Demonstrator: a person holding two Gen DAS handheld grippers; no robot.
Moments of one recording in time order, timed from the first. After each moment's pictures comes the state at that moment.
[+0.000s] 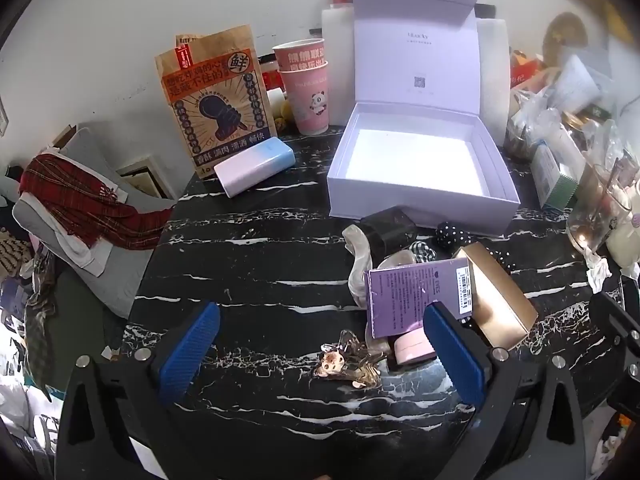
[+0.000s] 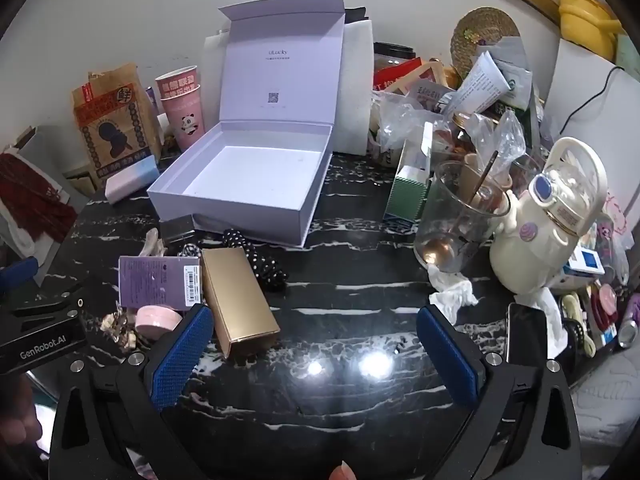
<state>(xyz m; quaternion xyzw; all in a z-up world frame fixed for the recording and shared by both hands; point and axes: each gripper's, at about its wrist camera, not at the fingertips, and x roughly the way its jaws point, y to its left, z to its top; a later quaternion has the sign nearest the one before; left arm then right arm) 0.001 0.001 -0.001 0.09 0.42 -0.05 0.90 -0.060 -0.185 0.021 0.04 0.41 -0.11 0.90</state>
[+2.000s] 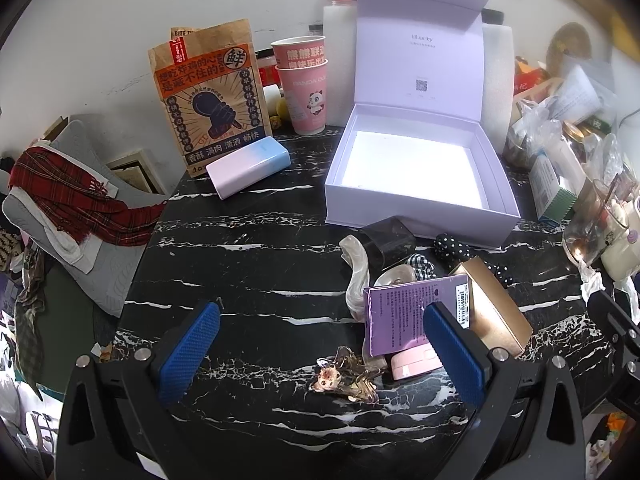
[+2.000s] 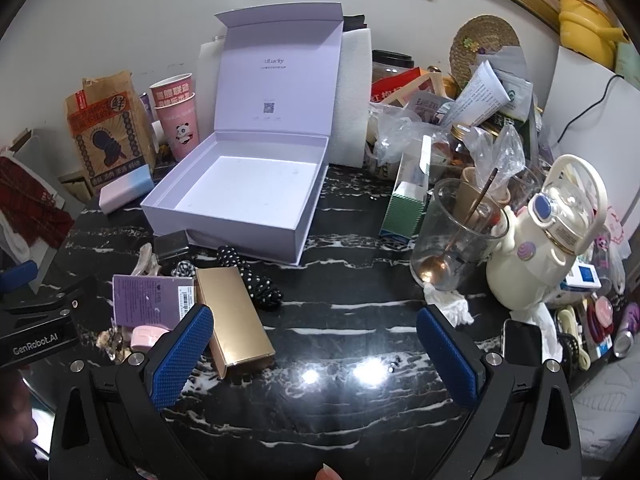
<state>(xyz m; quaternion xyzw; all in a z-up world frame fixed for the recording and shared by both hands) 0.018 0.004 0.005 0.07 0.43 -0.06 0.90 -0.044 -0.188 0.029 0.04 0.41 -0.12 0.90</state>
